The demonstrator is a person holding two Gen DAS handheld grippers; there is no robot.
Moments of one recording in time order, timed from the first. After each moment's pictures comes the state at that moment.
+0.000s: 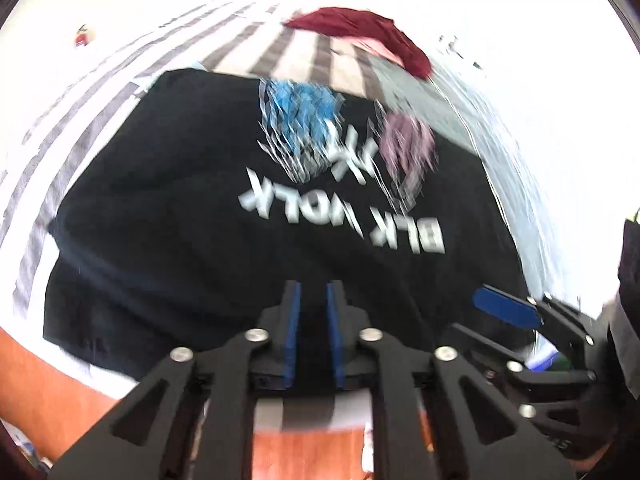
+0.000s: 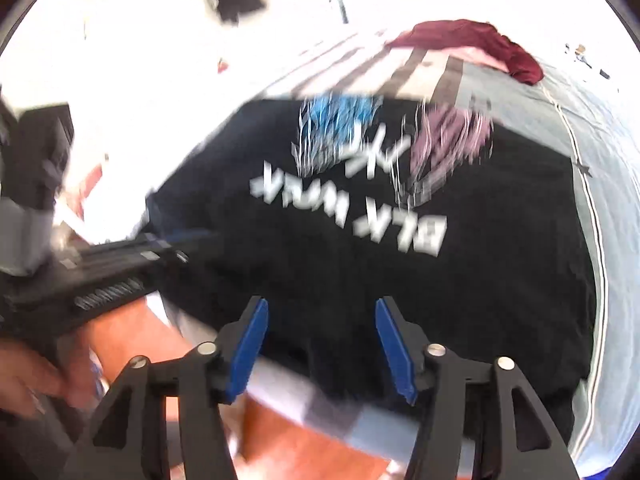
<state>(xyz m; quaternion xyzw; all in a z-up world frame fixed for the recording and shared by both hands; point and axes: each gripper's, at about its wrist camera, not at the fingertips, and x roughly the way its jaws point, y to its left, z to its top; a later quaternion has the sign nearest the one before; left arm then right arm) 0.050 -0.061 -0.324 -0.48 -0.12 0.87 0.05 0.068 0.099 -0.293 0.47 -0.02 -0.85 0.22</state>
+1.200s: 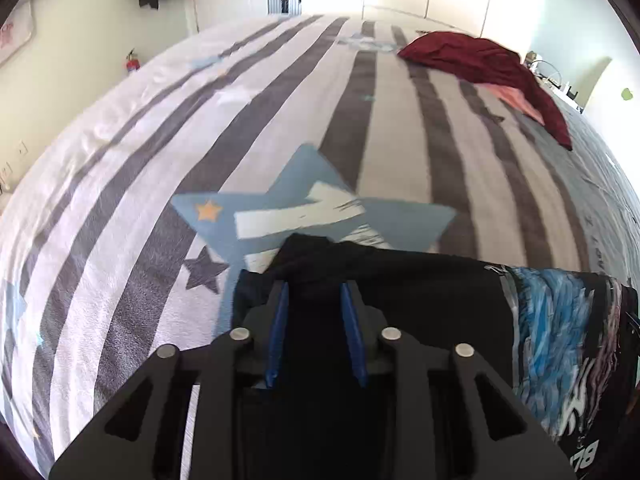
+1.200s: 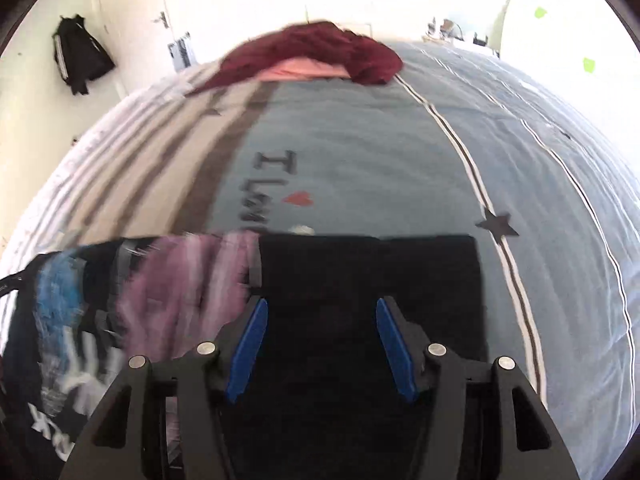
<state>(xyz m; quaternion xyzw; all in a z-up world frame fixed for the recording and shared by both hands) -0.194 -0.199 -0.389 -0.47 -0.05 0.88 -0.07 -0.155 0.226 -0.353 0.45 -0.06 -0.89 -0.03</state>
